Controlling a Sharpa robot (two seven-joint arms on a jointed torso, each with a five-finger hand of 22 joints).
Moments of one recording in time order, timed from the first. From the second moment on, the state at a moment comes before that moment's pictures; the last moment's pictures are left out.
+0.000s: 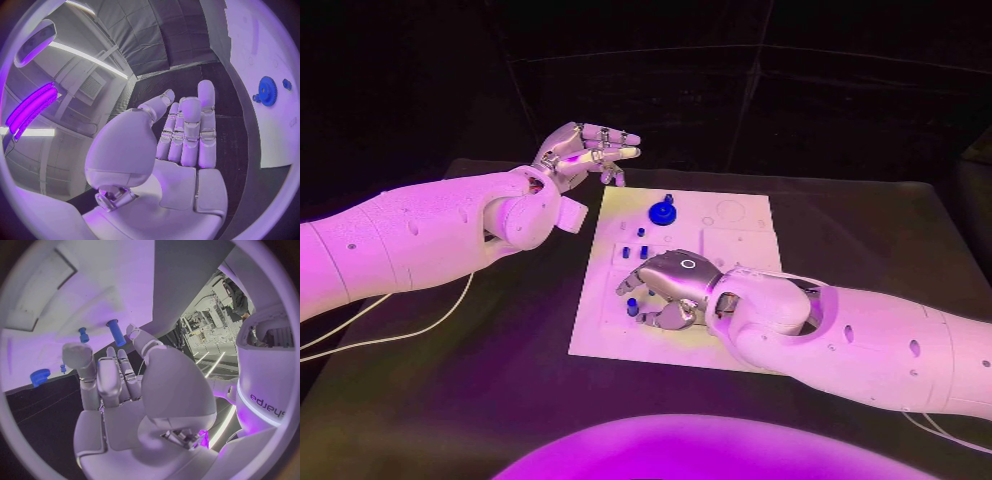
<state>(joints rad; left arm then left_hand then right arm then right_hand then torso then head) 1.23 -0.83 -0.08 1.35 -0.11 -0.13 0.49 1.29 -0.09 0.43 -0.13 0.05 1.05 0.17 0.09 0.07 1.15 0.10 0.16 0.07 1.26 0.01 1.05 0.54 0.17 1.20 0.11 0.64 0.63 1.08 -0.56 -0.14 1.67 -1.71 -0.29 -0.11 1.35 -0.14 0.34 -0.10 0.13 0.85 0.17 0.06 0.07 0.88 0.13 0.12 0.07 1.46 0.03 1.27 1.04 0.13 1.35 0.12 1.10 0.84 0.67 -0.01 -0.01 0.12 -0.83</state>
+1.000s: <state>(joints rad) 1.23 -0.83 -0.08 1.36 -0.11 -0.13 0.49 1.29 -0.09 0.43 -0.13 0.05 1.05 0.17 0.09 0.07 1.15 0.10 0.16 0.07 1.26 0.01 1.05 0.54 0.17 1.20 0.11 0.64 0.63 1.14 -1.05 -0.09 1.86 -1.29 -0.39 -0.29 1.18 -0.12 -0.01 0.18 0.27 1.03 0.10 0.22 0.12 1.37 0.01 1.08 0.92 1.47 -0.06 1.46 1.31 0.10 1.46 0.04 1.33 1.16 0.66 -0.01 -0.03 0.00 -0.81</state>
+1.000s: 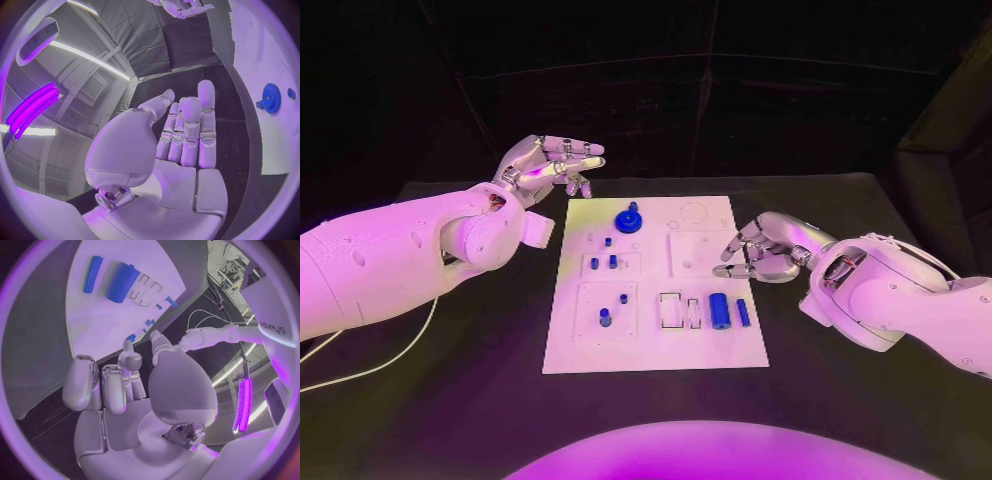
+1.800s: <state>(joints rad) 1.22 -0.84 -0.08 1.36 -0.11 -0.12 0.48 1.29 -0.09 0.43 -0.12 0.05 1.05 0.17 0.09 0.07 1.15 0.10 0.16 0.07 1.25 0.02 1.05 0.54 0.17 1.20 0.11 0.64 0.63 1.09 -1.01 -0.12 1.87 -1.43 -0.27 -0.50 1.21 -0.12 -0.13 0.29 0.22 1.02 0.10 0.27 0.14 1.37 0.01 1.19 1.09 1.47 -0.06 1.48 1.31 0.08 1.46 0.04 1.34 1.20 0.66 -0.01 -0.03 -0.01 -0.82</state>
